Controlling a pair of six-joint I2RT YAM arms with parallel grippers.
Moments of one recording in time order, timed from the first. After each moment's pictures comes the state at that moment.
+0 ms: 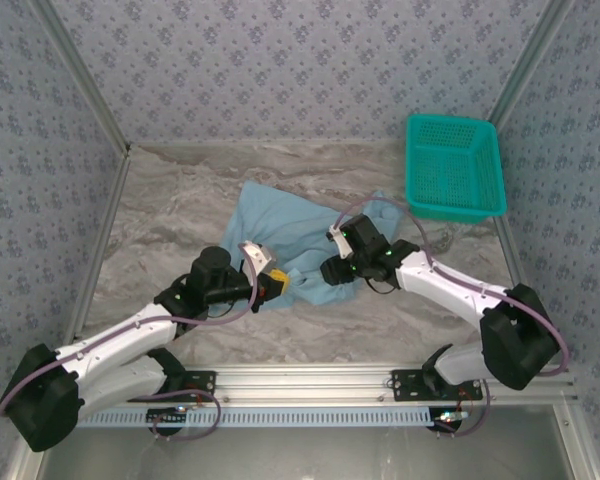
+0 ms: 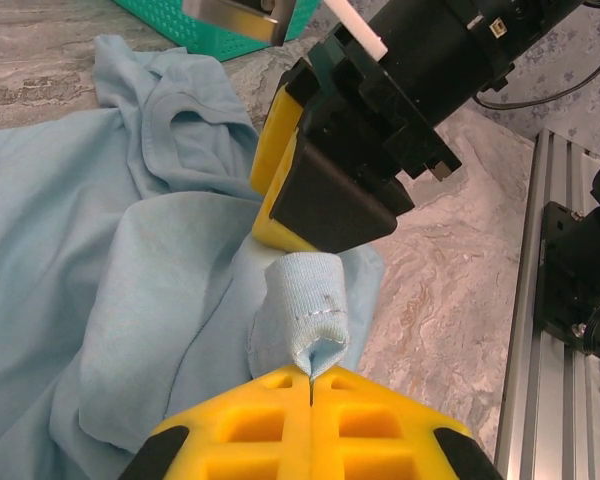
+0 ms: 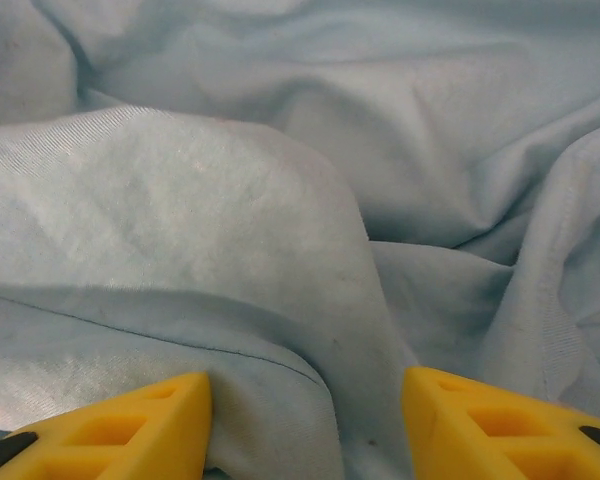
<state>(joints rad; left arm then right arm) -0.75 0.97 0.46 0.10 0.45 -0.11 0.67 1.37 0.86 -0.46 -0.11 0.18</state>
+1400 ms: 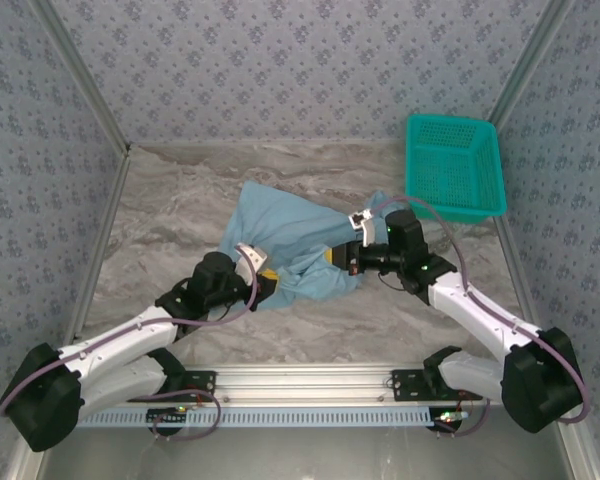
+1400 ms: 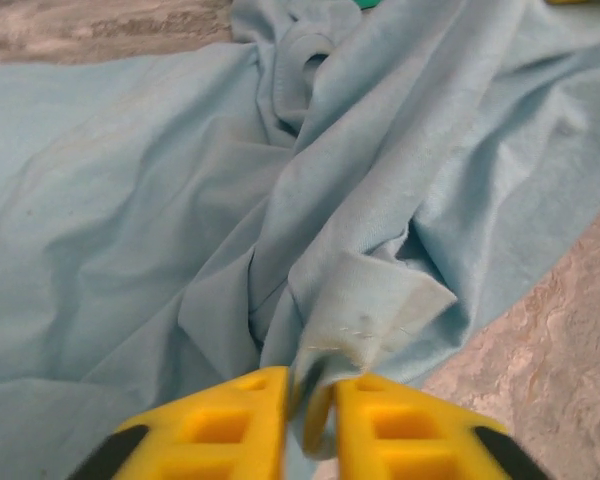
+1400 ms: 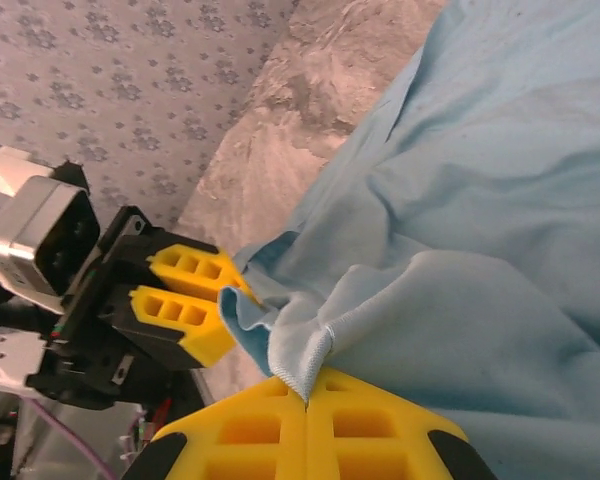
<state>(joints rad) -0.75 0.97 0.42 0.05 0.21 -0.14 0.47 1.13 0.65 0.00 -0.71 0.52</state>
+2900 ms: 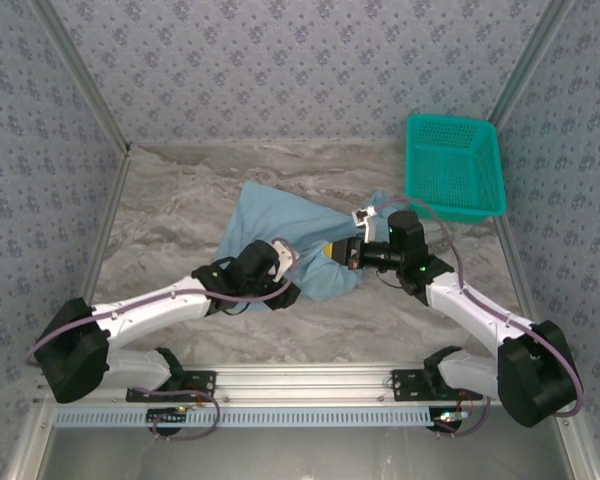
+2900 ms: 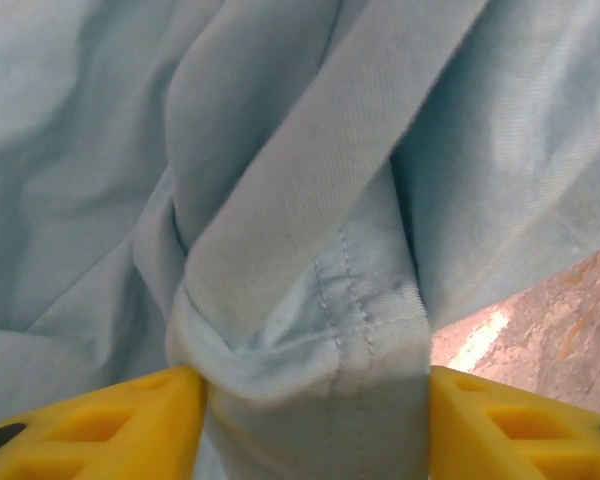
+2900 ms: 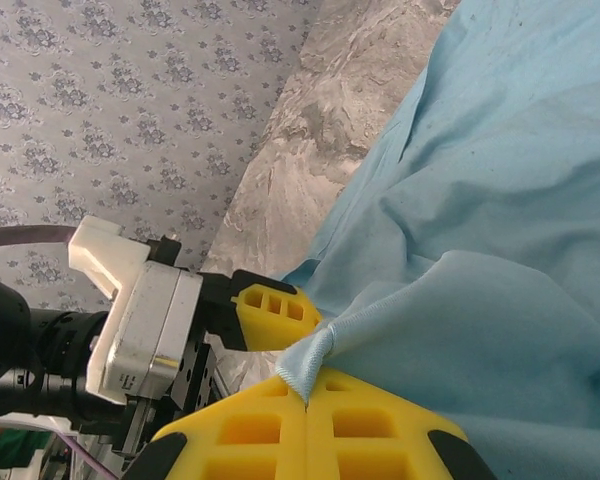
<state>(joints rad) -0.91 1.27 0.75 -0.32 0.02 -0.18 0.44 1.16 0.62 0.13 -0.73 0.65</state>
